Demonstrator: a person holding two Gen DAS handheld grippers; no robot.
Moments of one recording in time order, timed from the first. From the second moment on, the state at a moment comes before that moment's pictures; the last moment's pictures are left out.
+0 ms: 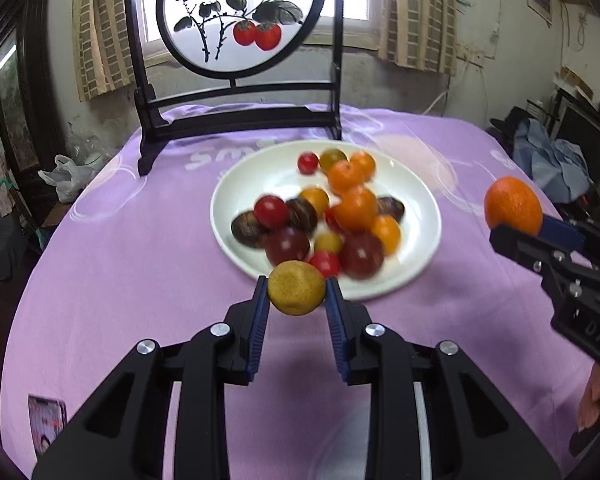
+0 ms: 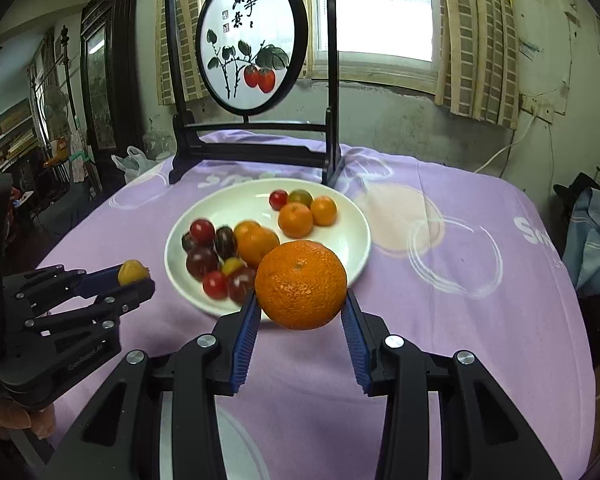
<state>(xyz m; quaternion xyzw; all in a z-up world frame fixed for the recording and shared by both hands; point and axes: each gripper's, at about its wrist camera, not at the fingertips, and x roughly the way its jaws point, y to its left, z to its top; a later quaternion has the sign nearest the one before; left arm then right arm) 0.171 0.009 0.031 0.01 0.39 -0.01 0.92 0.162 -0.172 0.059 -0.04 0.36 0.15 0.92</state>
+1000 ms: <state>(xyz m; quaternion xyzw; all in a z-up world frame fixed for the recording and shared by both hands) 0.261 0.026 0.020 -0.03 0.38 0.05 0.92 0.251 -0.154 0.030 0.00 0.38 0.13 0.91</state>
